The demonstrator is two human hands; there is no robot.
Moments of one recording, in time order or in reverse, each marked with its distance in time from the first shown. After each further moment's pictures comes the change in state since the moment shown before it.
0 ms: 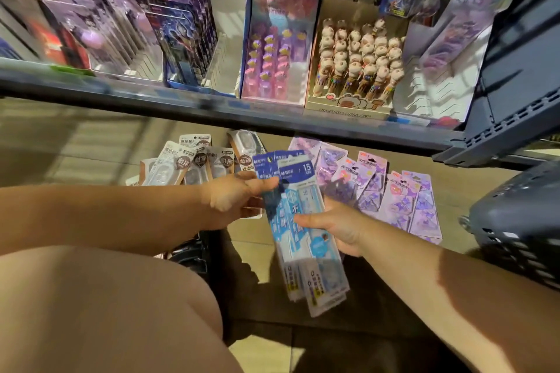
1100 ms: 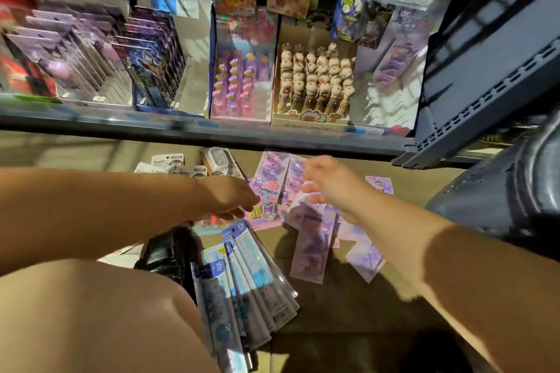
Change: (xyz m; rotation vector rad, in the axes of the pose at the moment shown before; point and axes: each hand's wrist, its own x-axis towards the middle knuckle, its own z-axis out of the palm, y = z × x) left_hand 0.005 0.032 0.016 0.696 0.062 -0.101; right_hand -0.045 -0.070 -0.002 -0.304 0.481 -0.202
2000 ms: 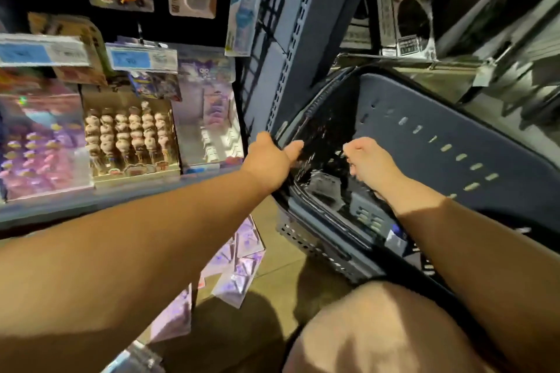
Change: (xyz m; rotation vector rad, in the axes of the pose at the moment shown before) left_hand -0.045 0.311 0.222 -0.099 0.248 0.659; right_hand -0.140 0.075 -0.339 -0.240 0.768 -0.036
